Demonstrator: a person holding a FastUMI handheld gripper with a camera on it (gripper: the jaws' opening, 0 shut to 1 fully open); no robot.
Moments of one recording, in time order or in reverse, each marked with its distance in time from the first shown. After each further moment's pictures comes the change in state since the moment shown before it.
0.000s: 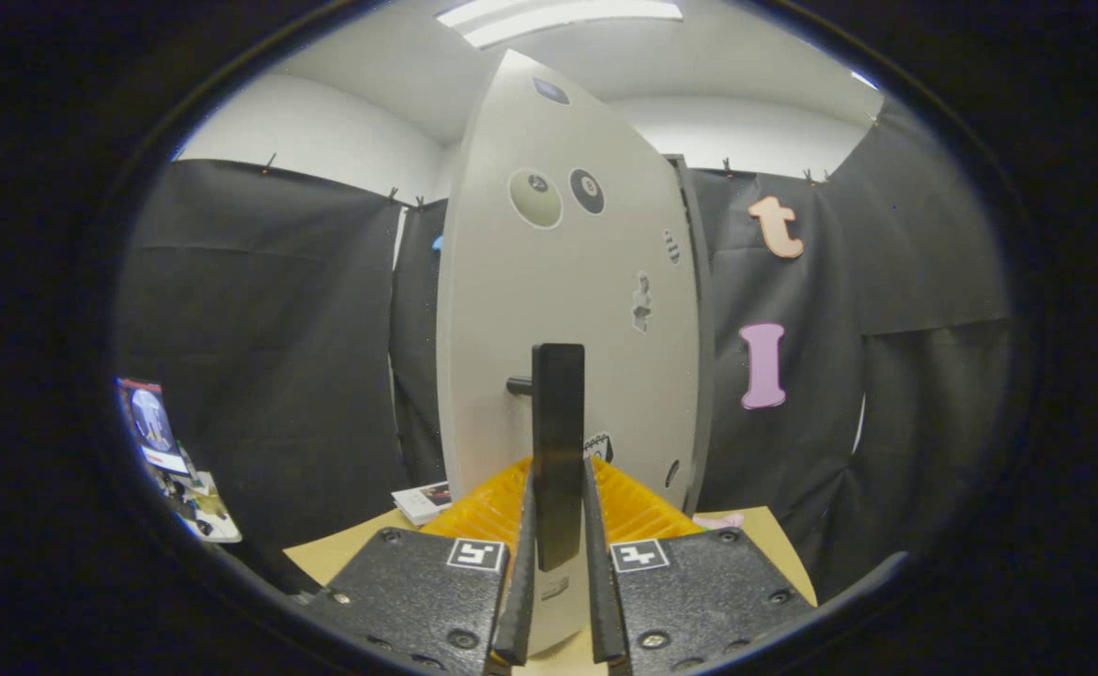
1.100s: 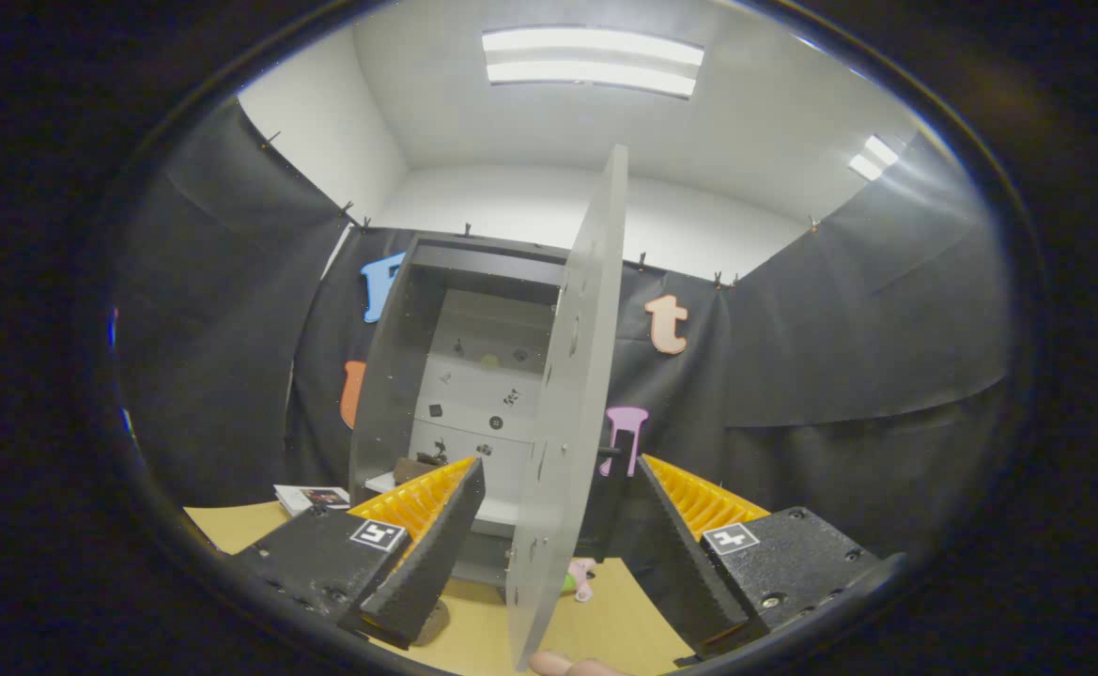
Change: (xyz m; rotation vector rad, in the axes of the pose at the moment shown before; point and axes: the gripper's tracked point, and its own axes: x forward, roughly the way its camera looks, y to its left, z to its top) arm -0.106 -0.063 0.032 -0.174 -0.221 -0.281
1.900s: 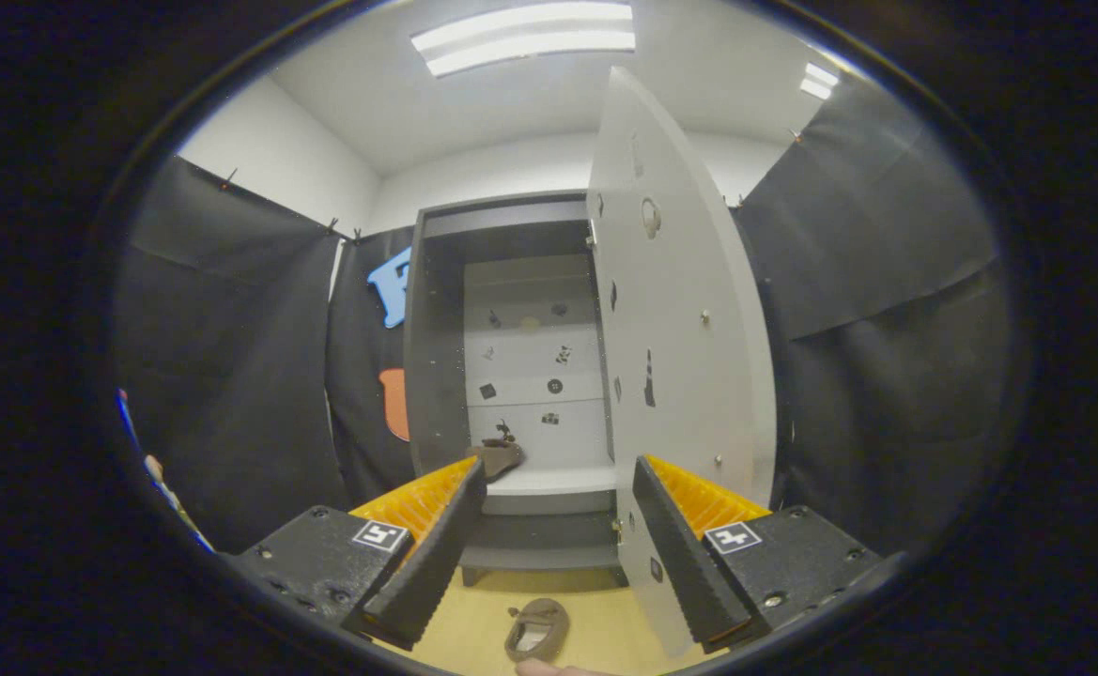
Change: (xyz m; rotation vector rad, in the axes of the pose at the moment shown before) arm 0.049 0.093 -0.095 0.227 0.087 0.027
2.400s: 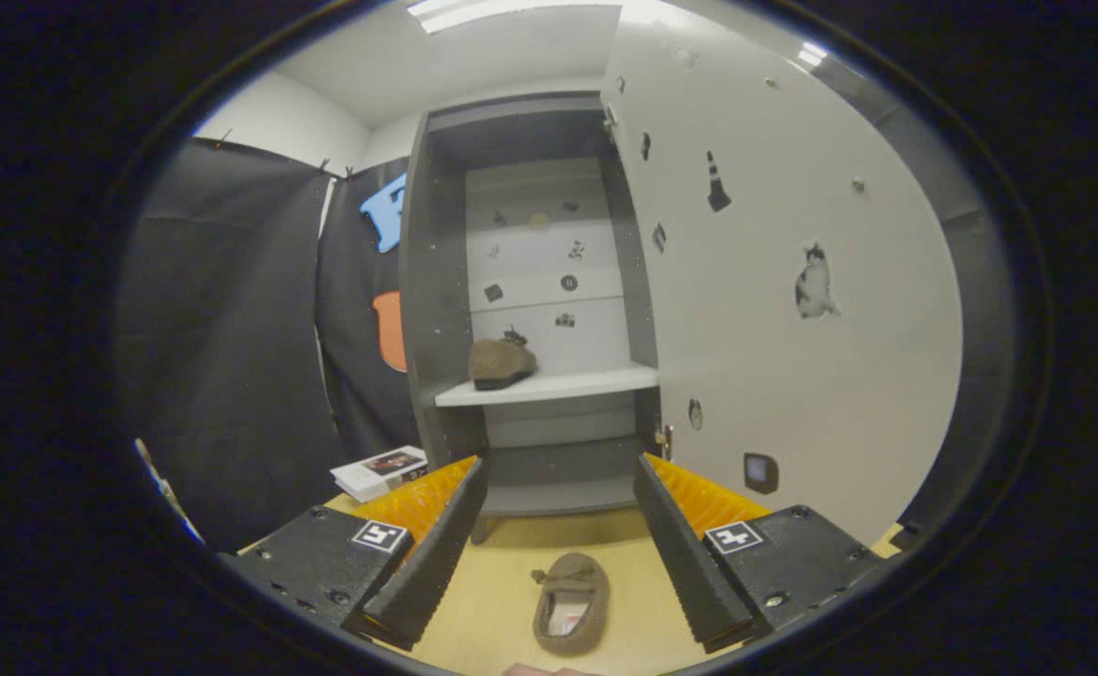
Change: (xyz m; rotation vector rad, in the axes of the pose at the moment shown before) arm 0.053 0.047 -0.173 0.024 0.234 0.003
